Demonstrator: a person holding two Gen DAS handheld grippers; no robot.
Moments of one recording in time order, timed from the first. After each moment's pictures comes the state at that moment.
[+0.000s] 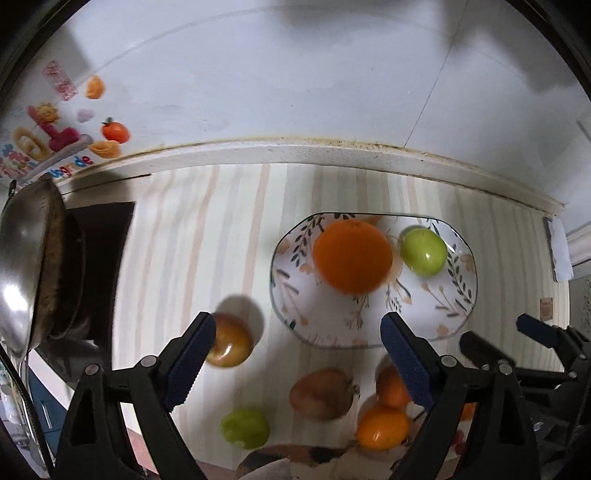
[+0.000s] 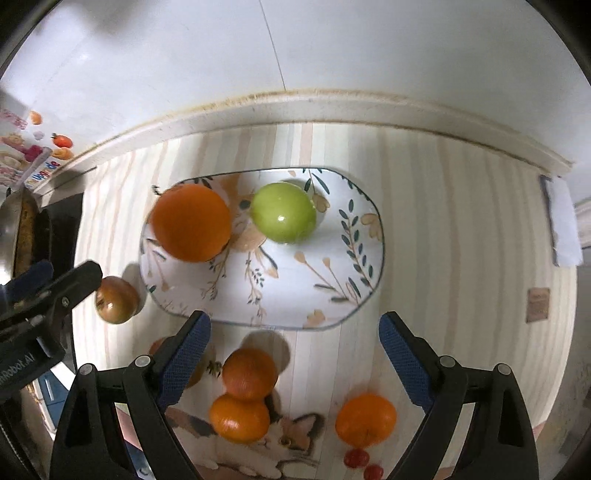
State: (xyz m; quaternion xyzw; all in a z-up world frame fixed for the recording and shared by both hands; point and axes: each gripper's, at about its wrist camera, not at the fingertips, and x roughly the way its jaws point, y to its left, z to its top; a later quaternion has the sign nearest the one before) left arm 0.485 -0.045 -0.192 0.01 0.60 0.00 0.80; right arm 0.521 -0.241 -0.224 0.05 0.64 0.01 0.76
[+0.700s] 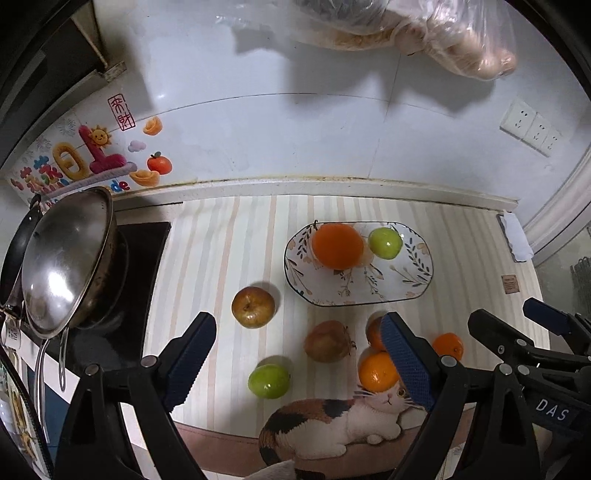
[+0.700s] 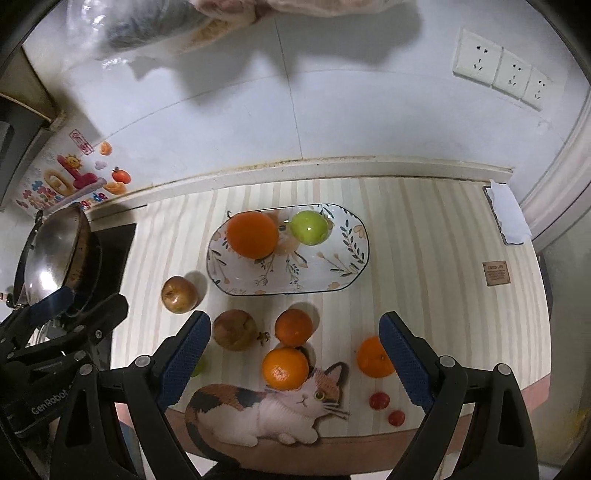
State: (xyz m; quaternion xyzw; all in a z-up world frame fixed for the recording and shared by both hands) left arm 0.372 -0.023 -0.103 0.01 0.52 -0.04 0.86; right arm 0.406 -0.189 -0.108 0.07 0.53 -0.01 0.84
